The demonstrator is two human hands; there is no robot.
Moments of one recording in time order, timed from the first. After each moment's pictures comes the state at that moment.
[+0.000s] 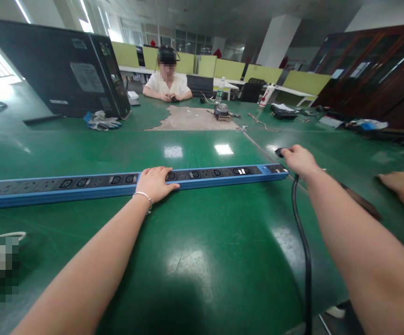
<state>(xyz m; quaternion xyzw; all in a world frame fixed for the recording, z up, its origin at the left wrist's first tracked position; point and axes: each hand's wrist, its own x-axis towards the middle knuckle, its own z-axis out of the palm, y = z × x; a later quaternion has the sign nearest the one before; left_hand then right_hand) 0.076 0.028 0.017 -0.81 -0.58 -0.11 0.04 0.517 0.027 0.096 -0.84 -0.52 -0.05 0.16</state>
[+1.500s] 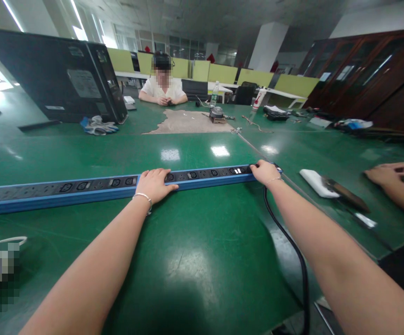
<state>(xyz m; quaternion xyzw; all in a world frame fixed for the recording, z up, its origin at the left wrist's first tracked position) 0.075 0.030 0.016 -0.81 -0.57 -0.11 0.02 0.454 0.020 0.050 -0.85 -0.53 -0.01 0.07</state>
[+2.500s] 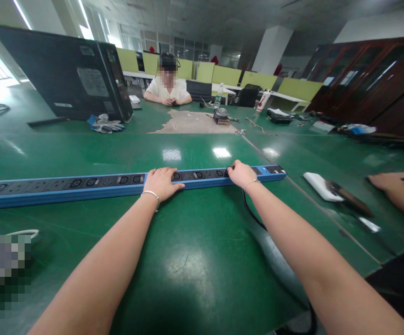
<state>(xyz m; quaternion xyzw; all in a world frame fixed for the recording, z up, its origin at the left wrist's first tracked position) 0.075 0.030 0.014 -0.82 -0.56 -0.13 0.03 0.352 0.025 0.057 -0.80 -0.60 0.01 0.06</state>
